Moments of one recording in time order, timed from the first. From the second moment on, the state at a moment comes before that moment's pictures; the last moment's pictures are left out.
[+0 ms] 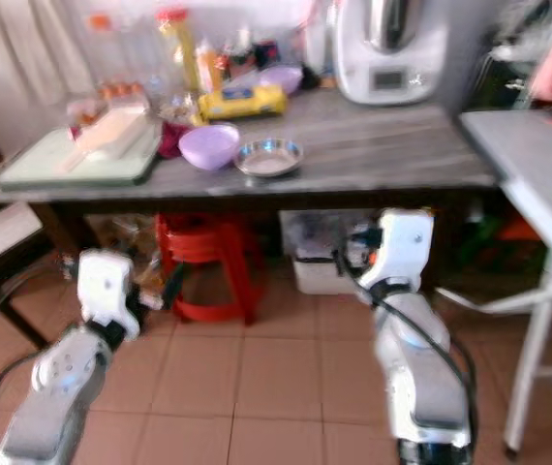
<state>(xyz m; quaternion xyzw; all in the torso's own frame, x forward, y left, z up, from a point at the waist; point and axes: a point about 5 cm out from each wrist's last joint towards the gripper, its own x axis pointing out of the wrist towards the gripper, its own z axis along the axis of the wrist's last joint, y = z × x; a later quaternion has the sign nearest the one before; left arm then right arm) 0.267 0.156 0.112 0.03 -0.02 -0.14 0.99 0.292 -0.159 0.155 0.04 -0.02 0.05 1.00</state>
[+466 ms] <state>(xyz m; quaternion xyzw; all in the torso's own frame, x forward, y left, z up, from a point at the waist) 0.267 0.141 0.115 0.02 -0.03 -0.17 0.99 0.291 -0.164 0.154 0.04 -0.01 0.05 1.00</state>
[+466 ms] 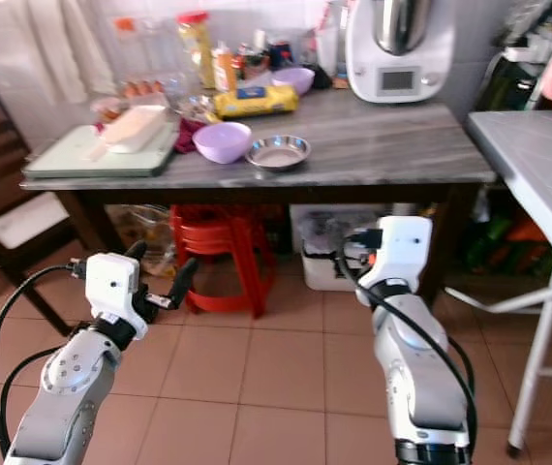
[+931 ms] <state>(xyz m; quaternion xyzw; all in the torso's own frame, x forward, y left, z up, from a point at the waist) 0.270 0.138 0.118 0.01 -0.04 -0.17 0.98 0.291 -0.163 0.154 0.04 -0.01 0.05 1.00</state>
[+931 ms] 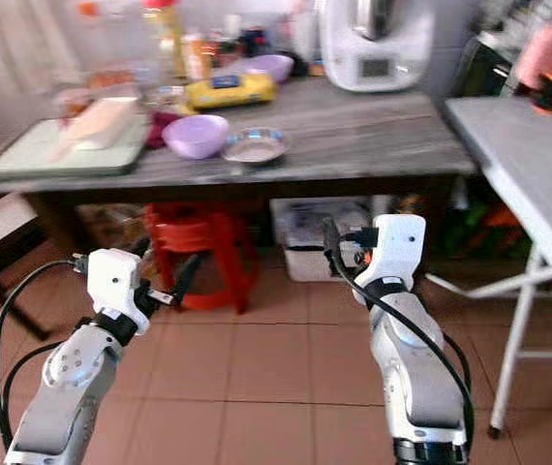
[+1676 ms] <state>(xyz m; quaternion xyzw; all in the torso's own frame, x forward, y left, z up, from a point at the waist) 0.269 0.147 0.116 0.02 -0.04 -0.17 0.99 0.292 -0.155 0.154 0.05 -0.01 0.07 1.00</state>
